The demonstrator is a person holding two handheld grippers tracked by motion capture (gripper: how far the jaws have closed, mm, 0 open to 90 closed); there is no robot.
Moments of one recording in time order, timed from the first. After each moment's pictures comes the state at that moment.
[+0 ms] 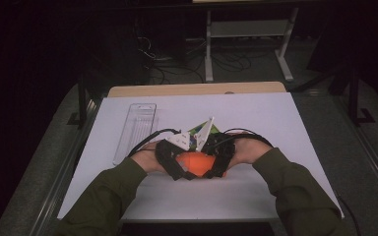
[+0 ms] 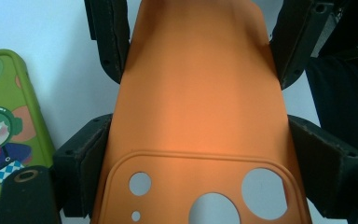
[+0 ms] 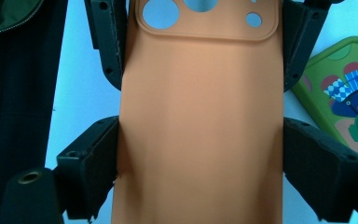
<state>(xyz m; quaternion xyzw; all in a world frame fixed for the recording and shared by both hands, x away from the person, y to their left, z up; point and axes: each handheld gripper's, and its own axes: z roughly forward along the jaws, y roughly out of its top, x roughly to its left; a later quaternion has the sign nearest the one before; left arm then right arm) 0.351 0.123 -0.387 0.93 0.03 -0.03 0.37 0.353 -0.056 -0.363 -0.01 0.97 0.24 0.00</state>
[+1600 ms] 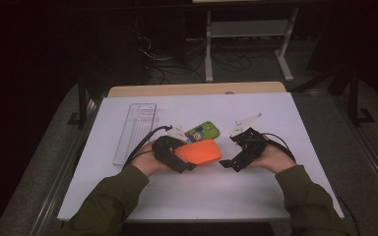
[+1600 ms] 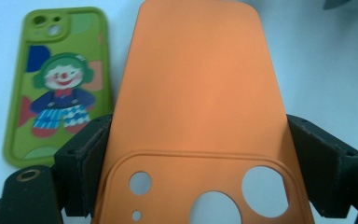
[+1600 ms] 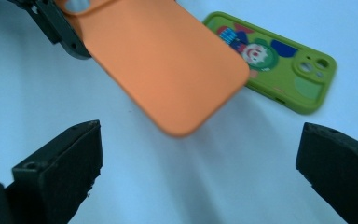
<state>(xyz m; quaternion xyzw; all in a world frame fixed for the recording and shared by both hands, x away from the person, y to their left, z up) 0.352 0.130 -0.389 0.91 0.21 0.03 0.36 0.345 -0.141 -0.376 0.23 0.90 0.36 0.07</state>
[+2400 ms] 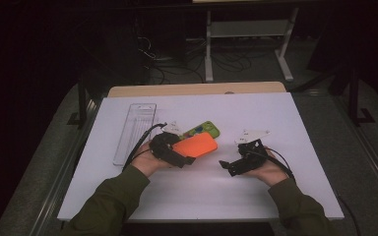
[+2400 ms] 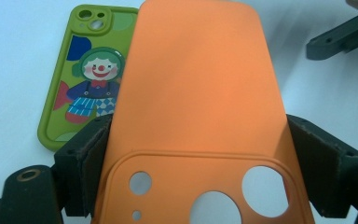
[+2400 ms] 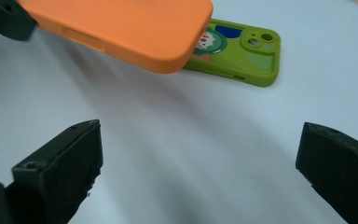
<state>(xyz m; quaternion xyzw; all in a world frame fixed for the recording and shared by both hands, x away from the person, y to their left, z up) 0.359 0.138 -0.387 0.90 0.25 0.04 0.36 0.326 -0.144 -0.413 0.34 0.84 0.39 0.15</state>
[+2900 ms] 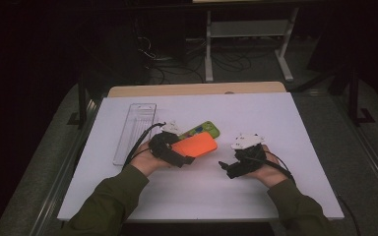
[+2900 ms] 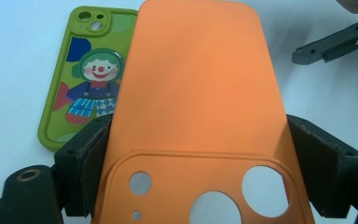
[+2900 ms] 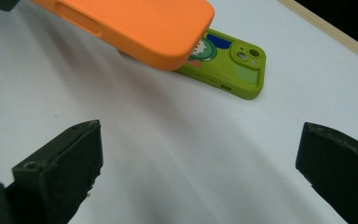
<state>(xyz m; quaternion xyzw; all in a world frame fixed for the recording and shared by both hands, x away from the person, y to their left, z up) 0.359 0.140 -0.387 0.89 0.25 0.03 0.37 0.319 -0.136 -0.415 0.29 0.85 0.38 0.21</state>
